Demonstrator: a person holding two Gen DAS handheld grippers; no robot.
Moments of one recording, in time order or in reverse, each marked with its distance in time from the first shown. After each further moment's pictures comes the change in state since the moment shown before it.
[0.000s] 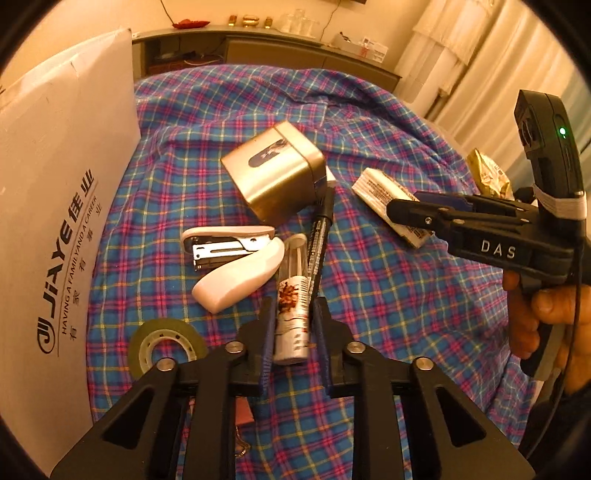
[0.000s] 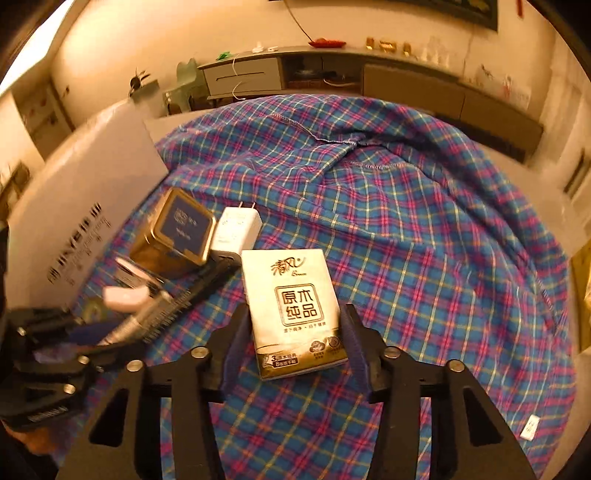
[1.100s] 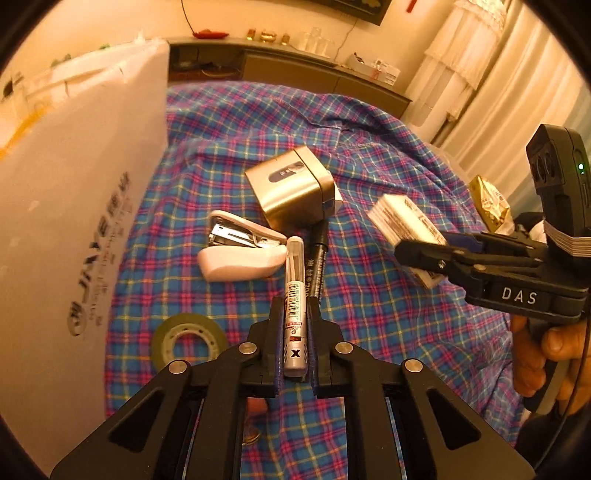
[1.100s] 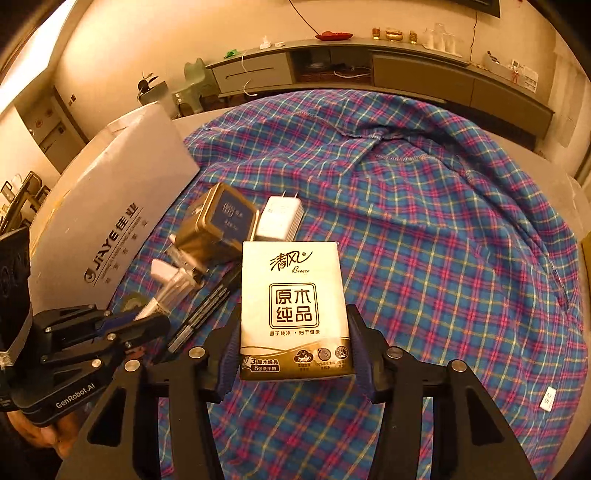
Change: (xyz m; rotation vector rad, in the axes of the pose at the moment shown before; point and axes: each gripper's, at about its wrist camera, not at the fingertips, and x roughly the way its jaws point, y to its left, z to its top) left arm -0.020 0.008 -0.006 -0.060 -0.081 0.032; right arm -0.010 0.016 -0.008 0.023 0.042 0.076
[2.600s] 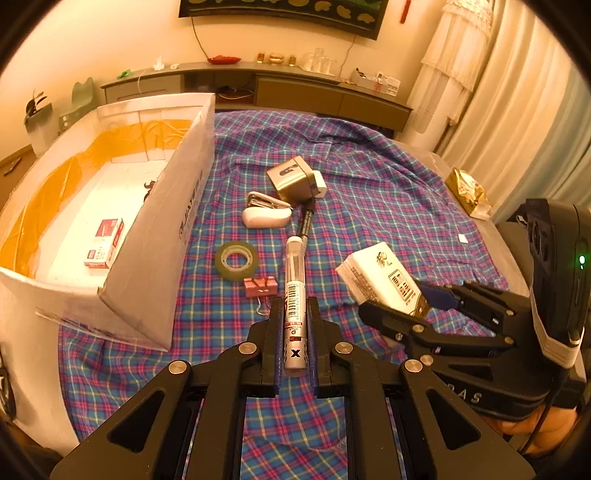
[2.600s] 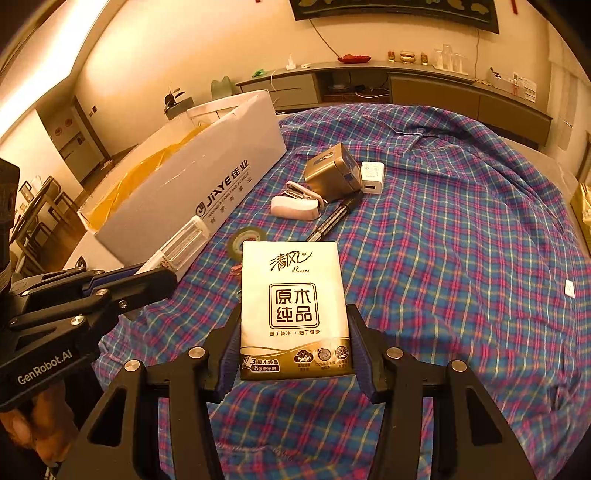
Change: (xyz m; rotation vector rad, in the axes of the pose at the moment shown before) left arm -0.127 -0.019 -0.063 0.023 -0.056 0.067; right arm -0.074 0.108 -0.112 -0.001 -0.128 0.042
